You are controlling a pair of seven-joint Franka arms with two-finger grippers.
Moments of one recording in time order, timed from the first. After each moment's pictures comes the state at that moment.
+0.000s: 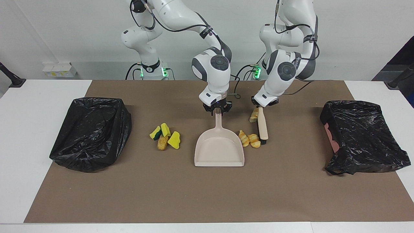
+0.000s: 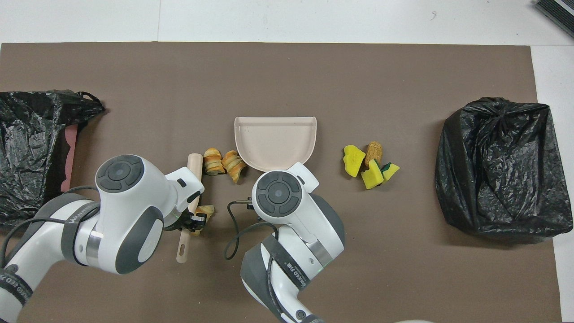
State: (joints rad) left arm -0.39 -0.02 -0.02 -2.27 -0.12 2.00 -0.21; right arm 0.76 0.33 -0.06 -1.85 0.07 2.16 0.73
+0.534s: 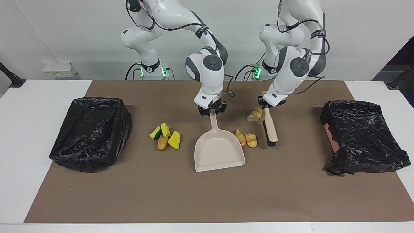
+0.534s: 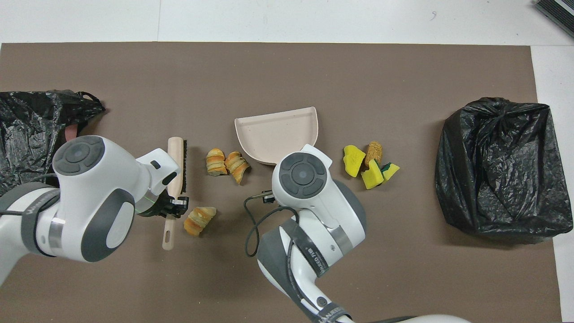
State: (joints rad) left arm -0.30 -0.04 0.00 -2.18 -0.12 1.92 -0.23; right arm 0.68 0.29 -0.06 -1.84 0.08 2.11 0.41
